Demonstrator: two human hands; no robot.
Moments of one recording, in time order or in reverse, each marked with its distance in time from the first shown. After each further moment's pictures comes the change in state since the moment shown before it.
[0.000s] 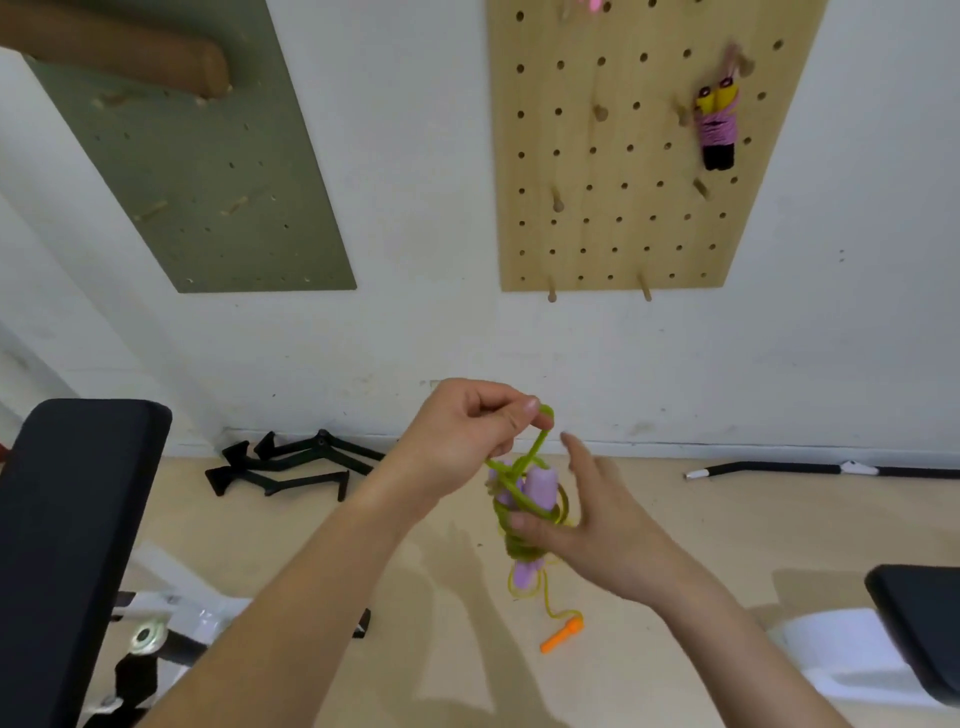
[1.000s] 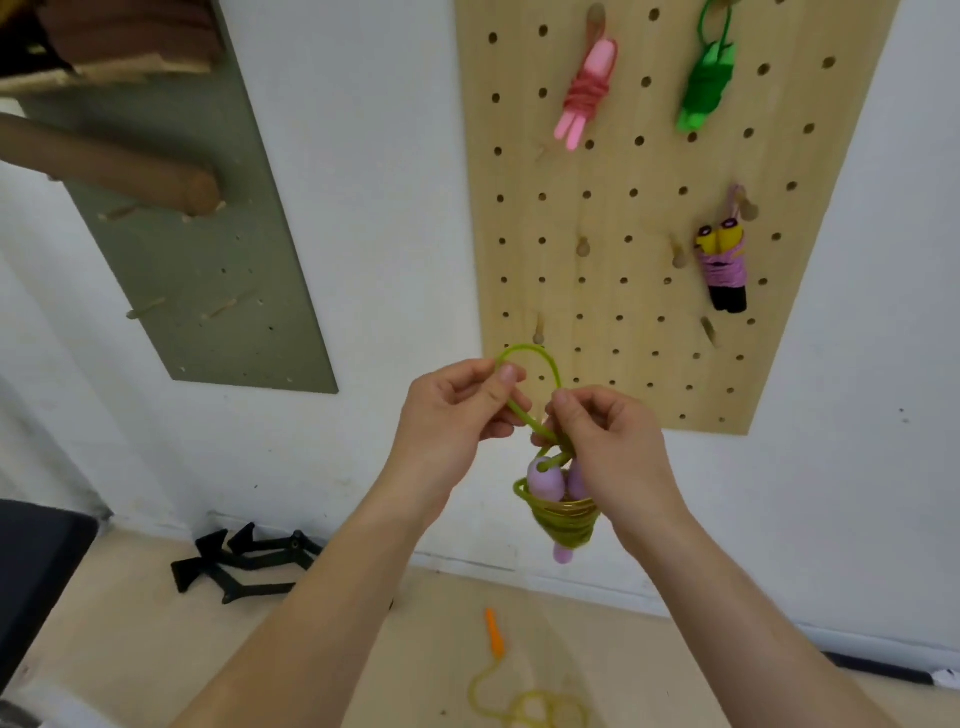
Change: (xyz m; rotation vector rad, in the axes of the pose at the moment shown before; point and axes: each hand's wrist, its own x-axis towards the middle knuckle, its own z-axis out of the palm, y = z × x) left_hand 0.264 0.053 0.047 -0.177 0.426 0.185; right_hand 0.222 -0.031 -0.218 0.549 0.300 -0.290
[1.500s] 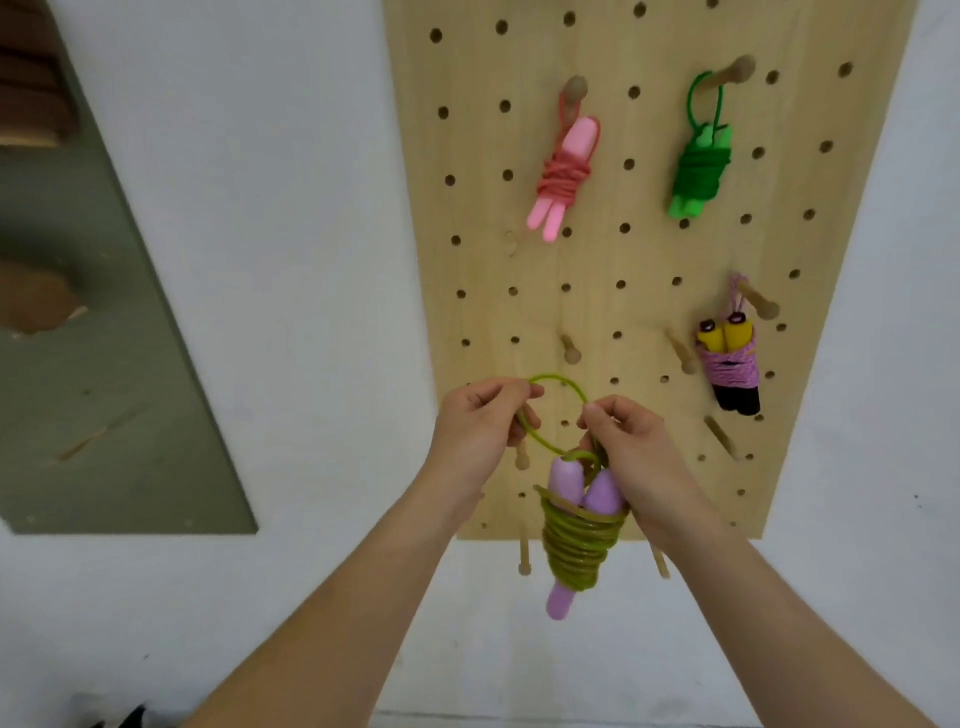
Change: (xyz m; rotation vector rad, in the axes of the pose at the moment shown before) left_hand 0.260 -0.037 0.013 -0.002 -0.108 -0.014; right_hand 0.240 0.020 0.012 -0.026 0.172 0.013
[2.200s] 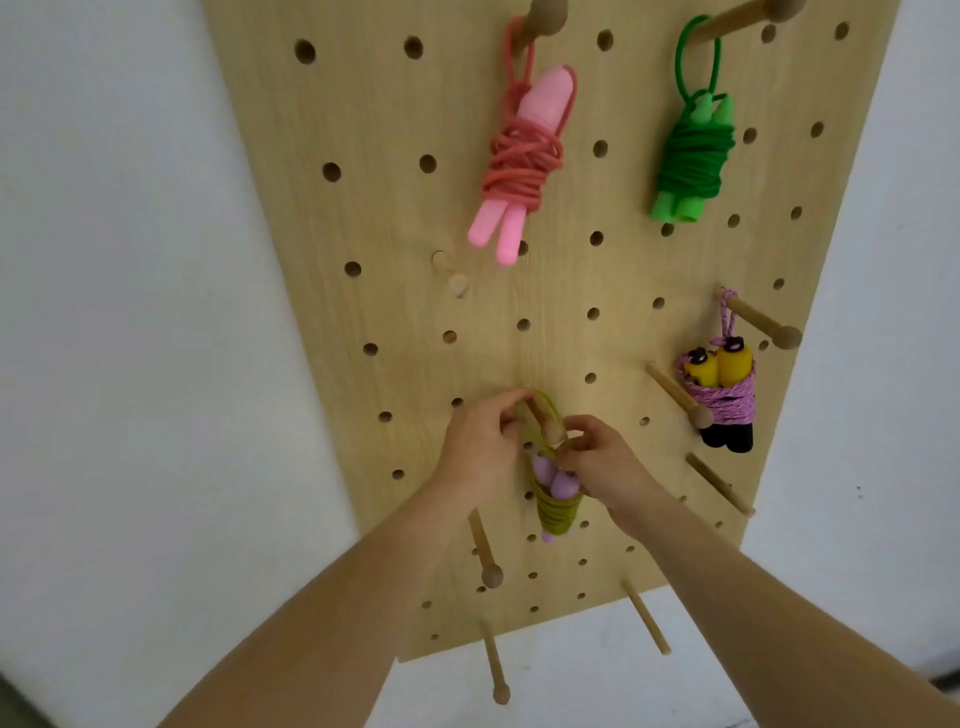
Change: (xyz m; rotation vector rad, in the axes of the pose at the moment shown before) left_hand 0.234 -0.107 0.041 0.569 -0.311 0.289; right_hand 0.206 0.087 0.006 -0.148 0.137 0.275
